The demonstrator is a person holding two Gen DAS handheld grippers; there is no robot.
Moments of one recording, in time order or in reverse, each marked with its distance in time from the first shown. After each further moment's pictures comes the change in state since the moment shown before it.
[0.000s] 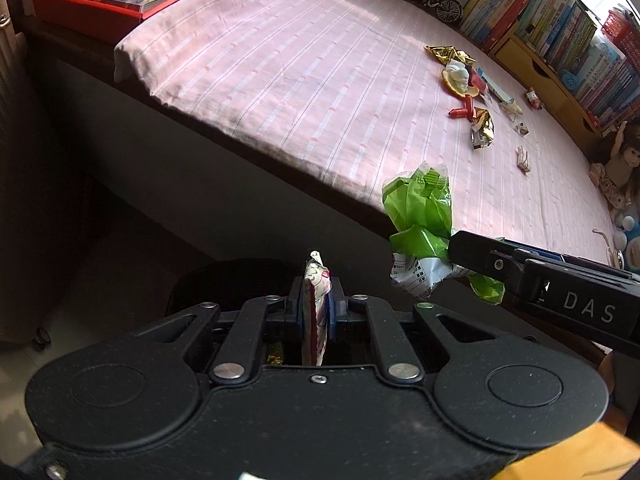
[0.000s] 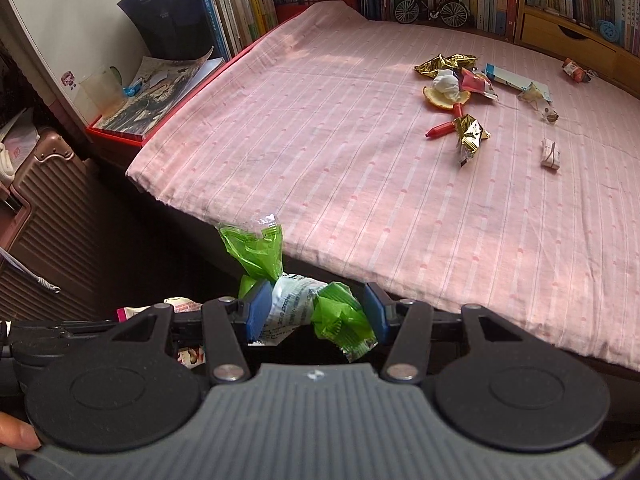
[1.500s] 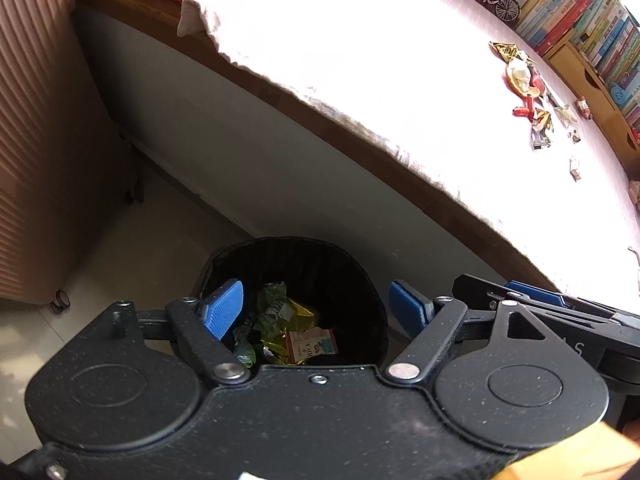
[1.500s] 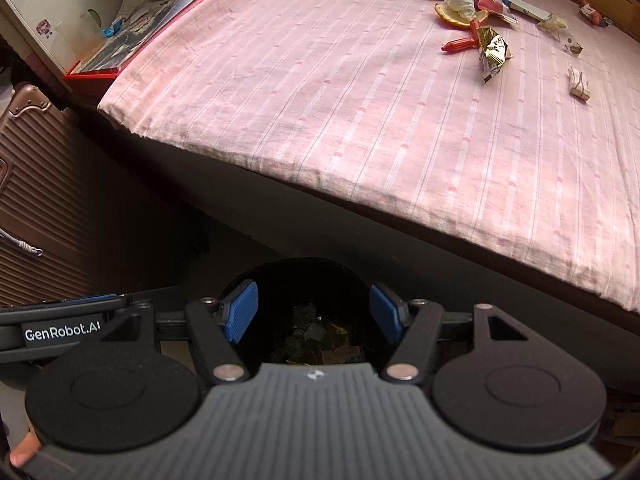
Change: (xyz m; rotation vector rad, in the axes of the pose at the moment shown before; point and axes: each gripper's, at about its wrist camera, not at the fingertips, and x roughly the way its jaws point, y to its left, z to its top) left arm 0.016 0.034 -0.004 -0.092 0.034 0.089; right arm 0.048 -0.001 -0.023 0.015 0.146 -0.012
